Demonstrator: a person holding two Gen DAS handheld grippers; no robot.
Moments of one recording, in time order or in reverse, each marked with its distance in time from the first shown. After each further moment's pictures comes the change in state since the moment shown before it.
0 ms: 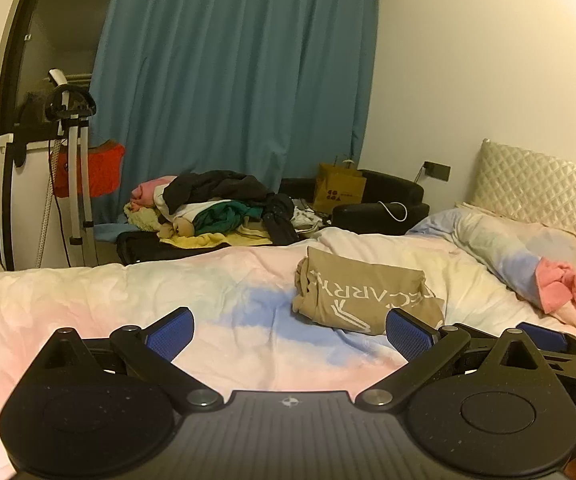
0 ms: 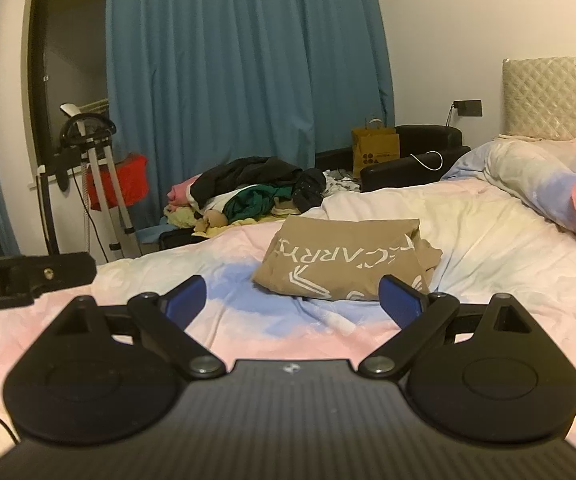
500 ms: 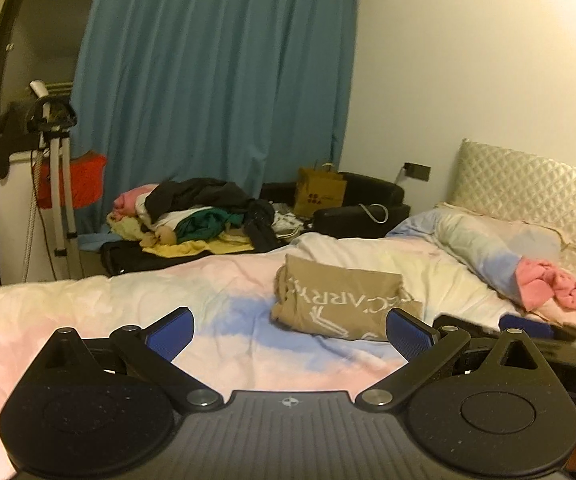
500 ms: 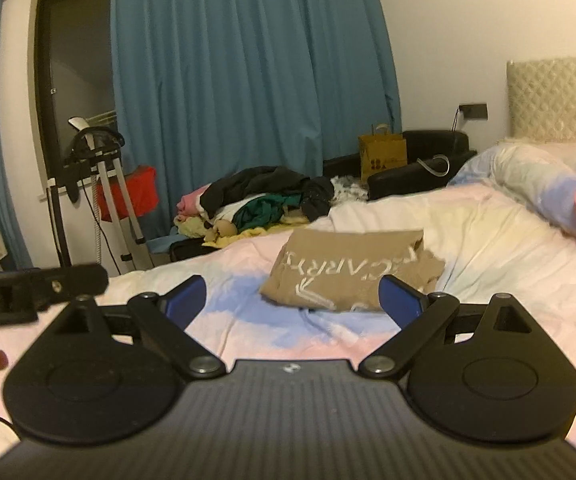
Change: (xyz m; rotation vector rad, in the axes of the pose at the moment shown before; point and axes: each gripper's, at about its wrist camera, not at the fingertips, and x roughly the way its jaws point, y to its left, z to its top) left arm -0.012 -0.013 0.009 0.023 -0.014 -0.052; right arm -0.003 -0.011 0.012 0.026 -0.001 0.037
